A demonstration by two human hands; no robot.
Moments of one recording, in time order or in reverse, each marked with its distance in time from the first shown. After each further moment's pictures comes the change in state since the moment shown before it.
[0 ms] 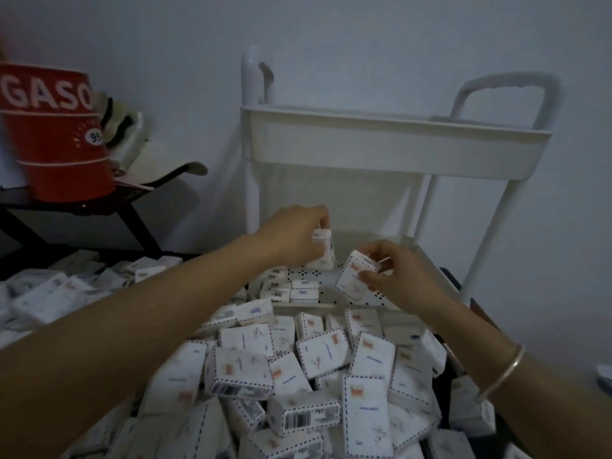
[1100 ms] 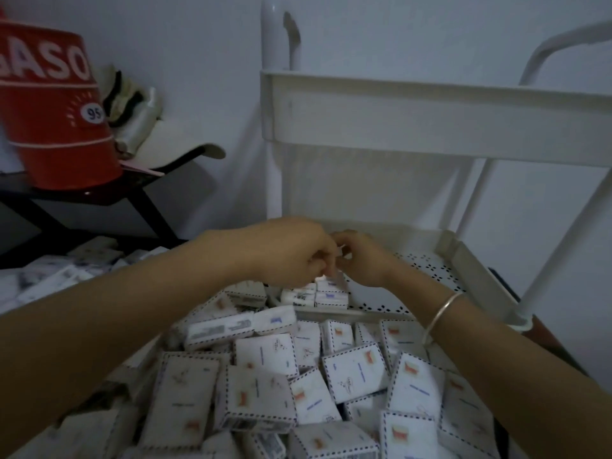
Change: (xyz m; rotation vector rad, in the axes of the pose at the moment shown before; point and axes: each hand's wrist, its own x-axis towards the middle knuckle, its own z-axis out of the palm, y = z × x) left_hand -0.034 -0.013 -0.025 0.144 -0.328 0.097; right_hand 0.095 -0.010 0.082 -0.225 -0.338 -0.233
